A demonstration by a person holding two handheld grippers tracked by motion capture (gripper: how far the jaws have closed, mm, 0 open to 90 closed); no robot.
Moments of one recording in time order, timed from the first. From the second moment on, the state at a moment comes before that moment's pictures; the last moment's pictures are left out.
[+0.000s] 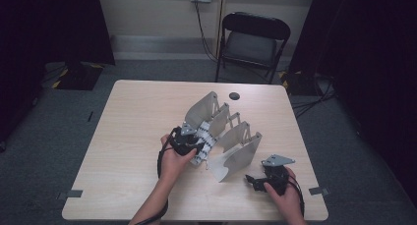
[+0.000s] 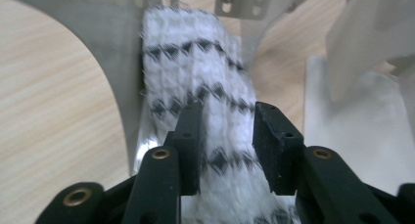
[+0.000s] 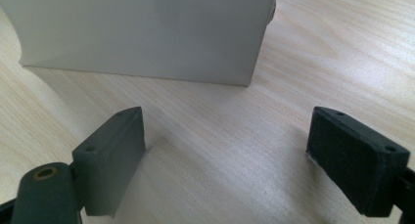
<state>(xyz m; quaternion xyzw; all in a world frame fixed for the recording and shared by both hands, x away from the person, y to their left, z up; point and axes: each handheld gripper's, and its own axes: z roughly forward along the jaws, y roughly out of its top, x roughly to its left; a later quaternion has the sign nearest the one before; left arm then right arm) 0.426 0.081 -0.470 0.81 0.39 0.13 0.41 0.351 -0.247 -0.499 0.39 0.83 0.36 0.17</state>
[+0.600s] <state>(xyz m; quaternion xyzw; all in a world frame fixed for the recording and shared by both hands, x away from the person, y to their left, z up) 0.423 0.074 -0.461 0.84 0.36 0.15 0.39 0.351 -0.247 -0.499 0.39 0.83 0.36 0.17</state>
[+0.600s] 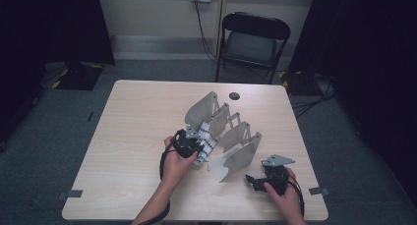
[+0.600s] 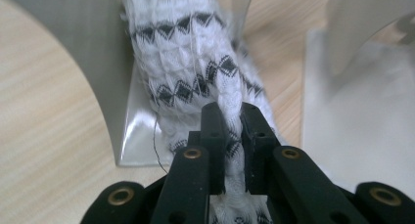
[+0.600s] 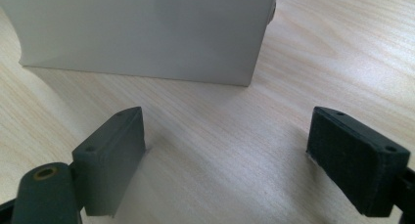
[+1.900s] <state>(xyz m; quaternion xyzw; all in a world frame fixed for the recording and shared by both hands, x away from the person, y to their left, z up) 0.449 0.078 -0.438 0.83 0.37 0.17 0.39 0.351 -0.247 -0.499 0.39 0.83 0.36 0.17</state>
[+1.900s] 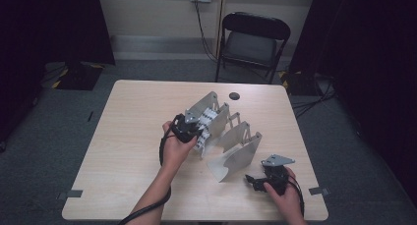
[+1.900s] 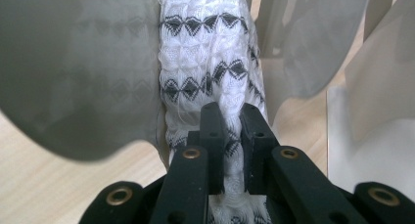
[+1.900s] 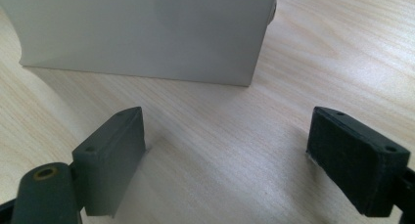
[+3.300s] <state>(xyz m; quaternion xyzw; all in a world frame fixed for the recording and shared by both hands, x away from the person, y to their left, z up) 0.438 0.076 -0.383 0.83 0.34 0.18 0.41 0.351 -0.247 -0.499 0.39 0.83 0.36 0.17</state>
